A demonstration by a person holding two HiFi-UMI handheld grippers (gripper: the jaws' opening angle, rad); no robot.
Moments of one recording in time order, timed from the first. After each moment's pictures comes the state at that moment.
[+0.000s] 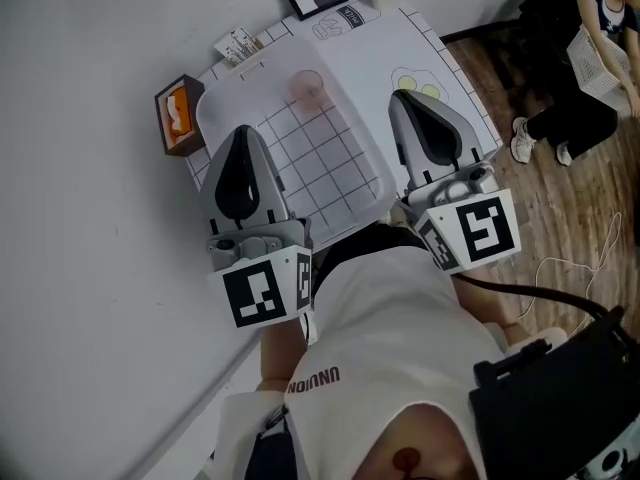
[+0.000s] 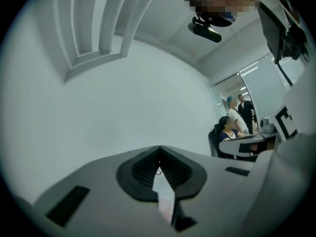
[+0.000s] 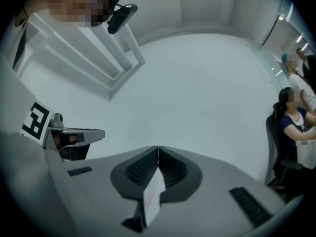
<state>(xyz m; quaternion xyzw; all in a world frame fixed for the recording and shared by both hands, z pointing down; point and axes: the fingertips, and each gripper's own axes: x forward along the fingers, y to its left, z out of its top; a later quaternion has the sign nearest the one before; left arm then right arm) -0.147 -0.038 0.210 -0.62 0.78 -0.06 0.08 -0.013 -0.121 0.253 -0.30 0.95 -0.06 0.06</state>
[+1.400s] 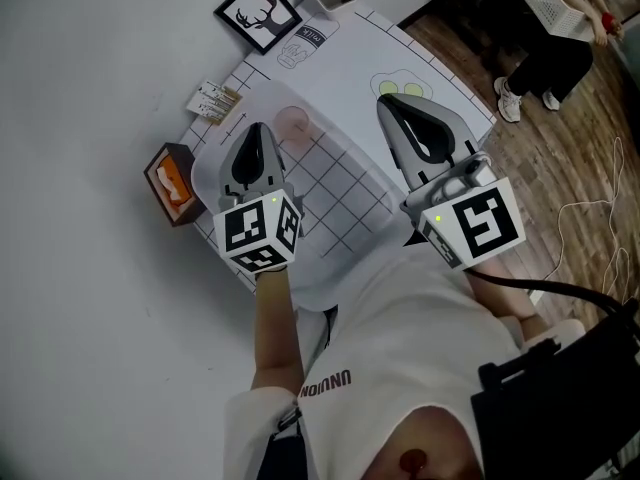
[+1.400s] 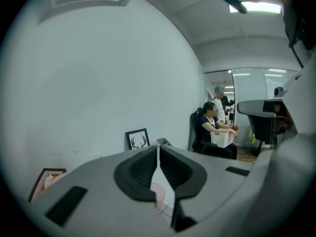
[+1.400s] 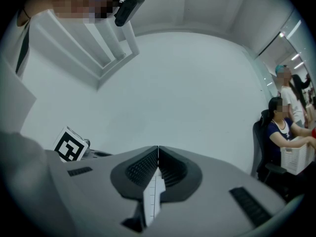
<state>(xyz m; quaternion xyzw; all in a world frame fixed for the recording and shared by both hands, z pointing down) -0.212 -0.153 0.332 -0.72 0.68 -0.11 -0.07 -0.038 -0.151 0.264 -0.38 0.92 -0.04 0.02</state>
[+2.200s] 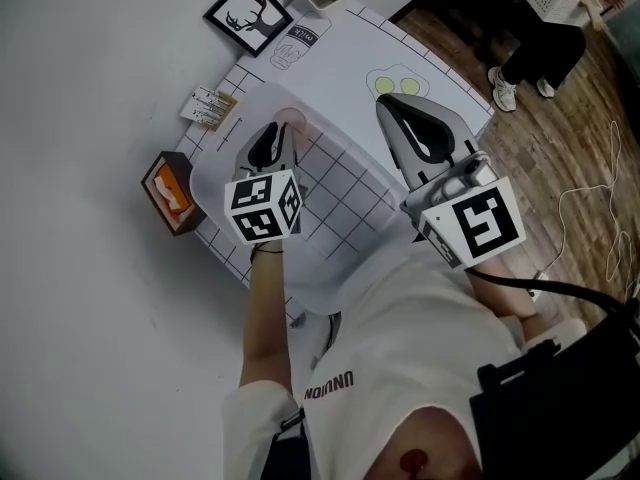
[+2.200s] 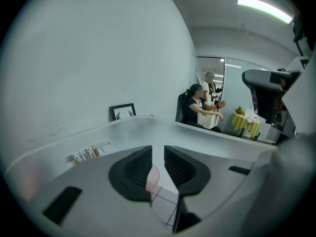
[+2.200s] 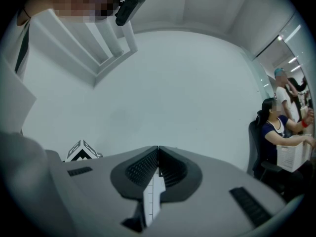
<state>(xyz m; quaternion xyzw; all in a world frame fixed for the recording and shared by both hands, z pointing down) -0.200 -0.179 0.408 -0.76 0.59 -0.20 -0.16 -0.036 -0.156 0.268 -0.40 0.92 -0.05 0.01</state>
